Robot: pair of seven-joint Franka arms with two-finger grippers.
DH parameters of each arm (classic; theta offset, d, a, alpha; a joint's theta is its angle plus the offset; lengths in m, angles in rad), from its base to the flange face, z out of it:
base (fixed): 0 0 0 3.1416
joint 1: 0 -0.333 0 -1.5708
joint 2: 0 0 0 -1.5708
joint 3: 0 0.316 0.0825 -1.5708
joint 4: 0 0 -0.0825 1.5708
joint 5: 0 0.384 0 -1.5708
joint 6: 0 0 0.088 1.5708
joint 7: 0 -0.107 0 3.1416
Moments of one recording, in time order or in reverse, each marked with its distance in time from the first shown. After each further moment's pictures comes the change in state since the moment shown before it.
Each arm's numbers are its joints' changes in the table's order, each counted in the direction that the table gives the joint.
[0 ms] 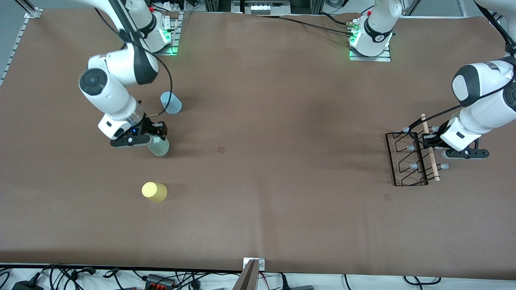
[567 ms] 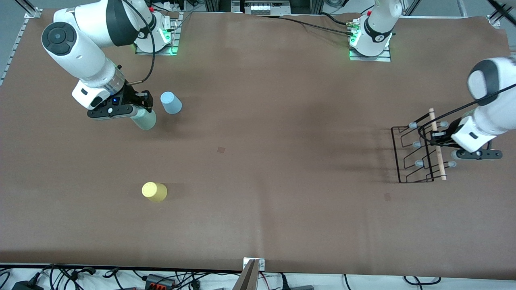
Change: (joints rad) left arm 0.009 0.010 -0.021 -0.221 0.000 0.341 -0.001; right arm 0.000 0.217 0.000 0.004 0.000 0.282 0.000
